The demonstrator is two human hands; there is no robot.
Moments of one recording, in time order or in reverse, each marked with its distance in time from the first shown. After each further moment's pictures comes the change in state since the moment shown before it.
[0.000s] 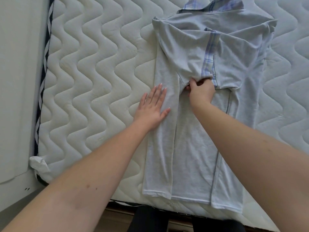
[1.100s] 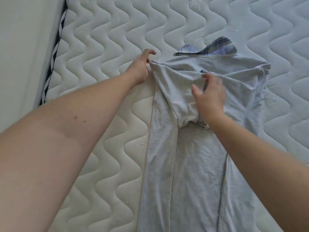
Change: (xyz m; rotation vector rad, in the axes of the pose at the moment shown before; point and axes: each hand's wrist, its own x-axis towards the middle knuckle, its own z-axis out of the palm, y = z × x) left_hand 0.220 -0.085 -0.136 -0.621 0.145 -0.110; right_hand 0.055 -0.083 -0.019 -0.372 -0.061 -0.487
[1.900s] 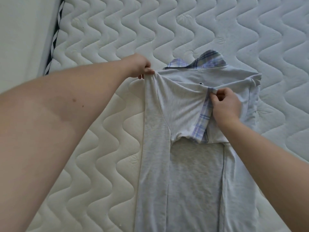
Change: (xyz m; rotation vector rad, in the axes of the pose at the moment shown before) left_hand 0.062 0.056 -0.033 0.521 -0.369 0.048; right_hand 0.051 0.056 -0.032 0.195 0.118 0.151
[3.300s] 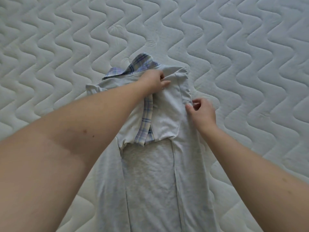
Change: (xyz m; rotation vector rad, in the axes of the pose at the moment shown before) left_hand 0.050 0.238 0.074 -0.028 0.140 0.177; right_hand 0.007 0.093 -0.095 -0.031 -0.034 0.161
